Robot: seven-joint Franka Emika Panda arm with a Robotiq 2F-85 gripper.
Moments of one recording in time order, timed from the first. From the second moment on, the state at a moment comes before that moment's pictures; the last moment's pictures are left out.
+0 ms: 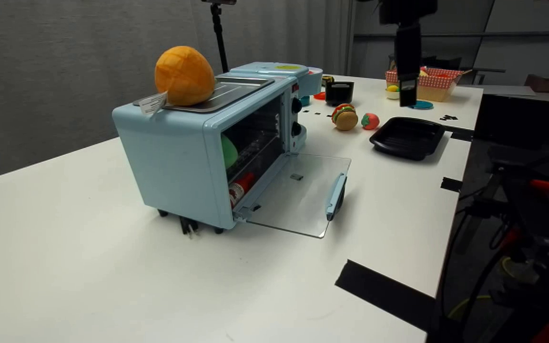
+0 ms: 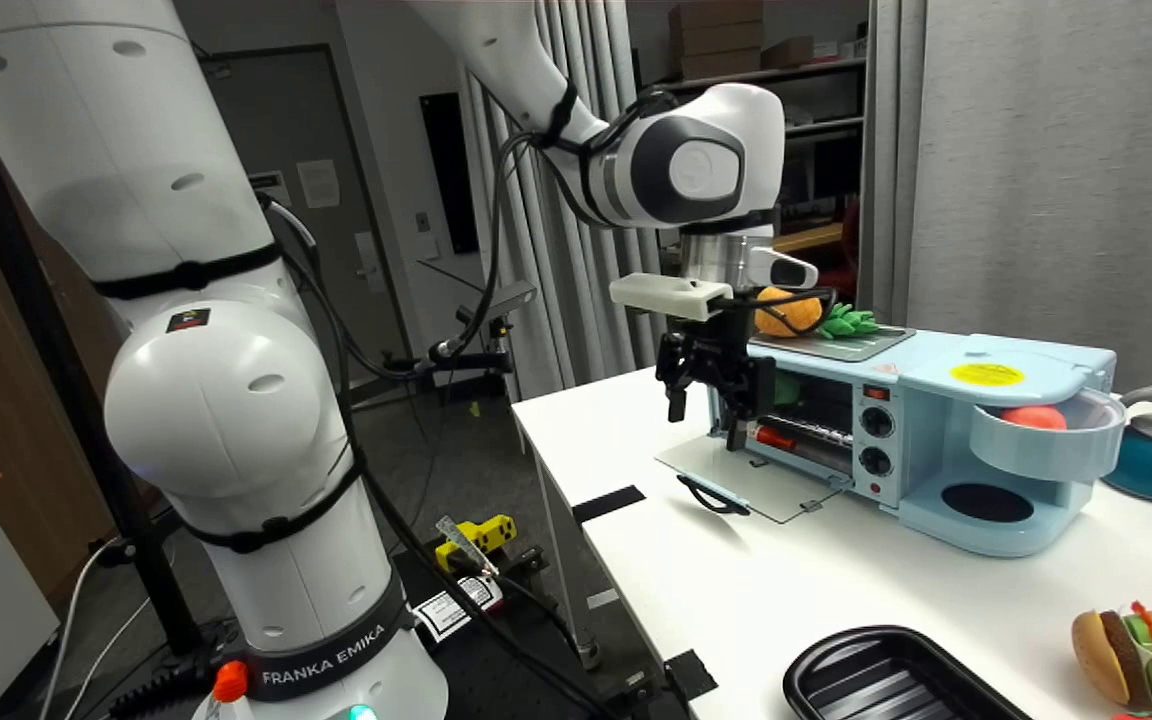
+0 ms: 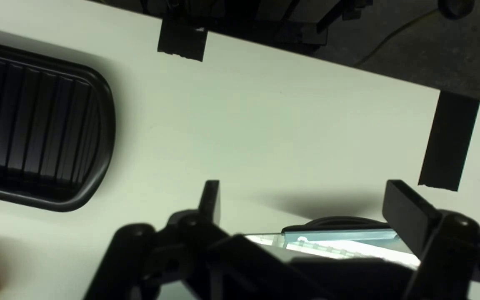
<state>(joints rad) 0.00 -0.08 -0.02 -2.51 0.03 2.23 -0.10</state>
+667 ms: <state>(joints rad) 0.00 0.01 -0.02 -2.46 0.06 2.28 -0.10</state>
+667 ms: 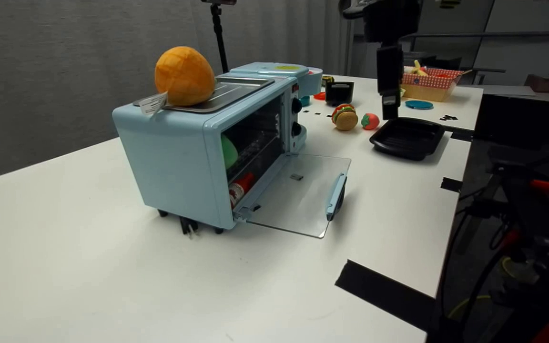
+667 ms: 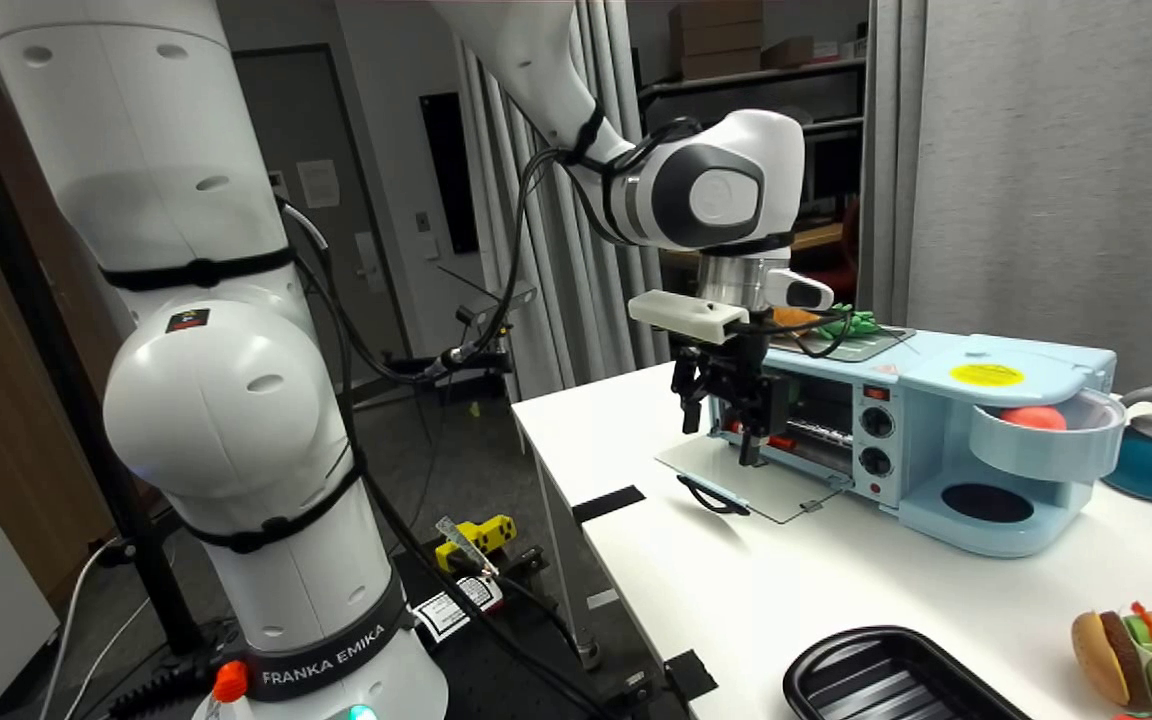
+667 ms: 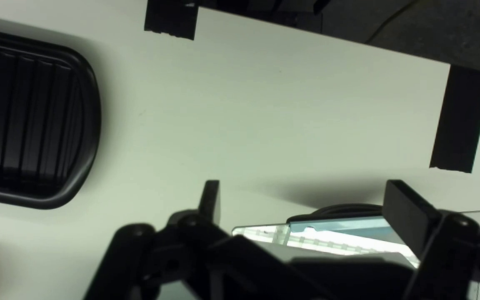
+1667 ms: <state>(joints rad) 0.01 0.13 0.02 -2.49 0.06 2.32 -0.10</state>
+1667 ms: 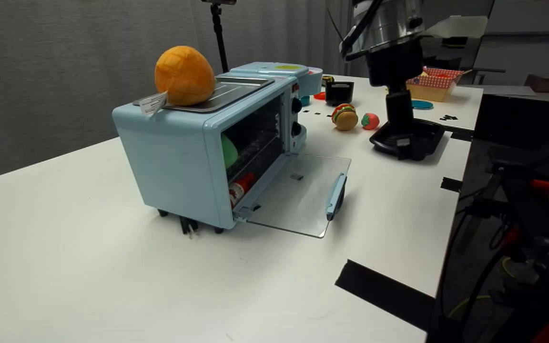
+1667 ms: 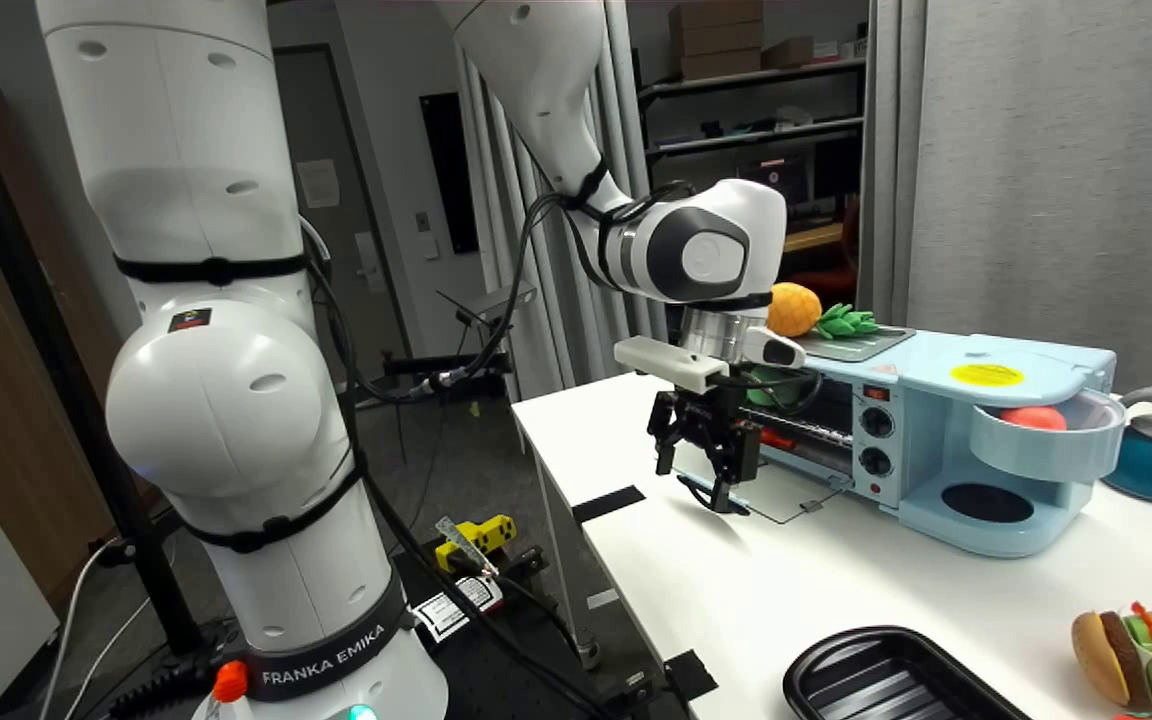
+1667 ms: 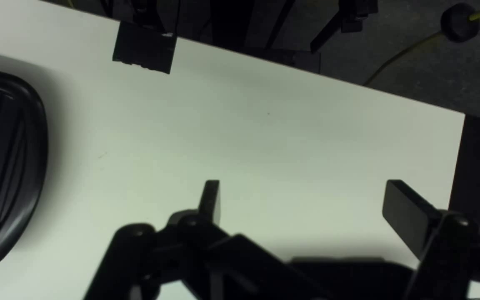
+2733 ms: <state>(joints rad) 0.01 0.21 0.09 -2.62 0.25 2.72 -0.12</state>
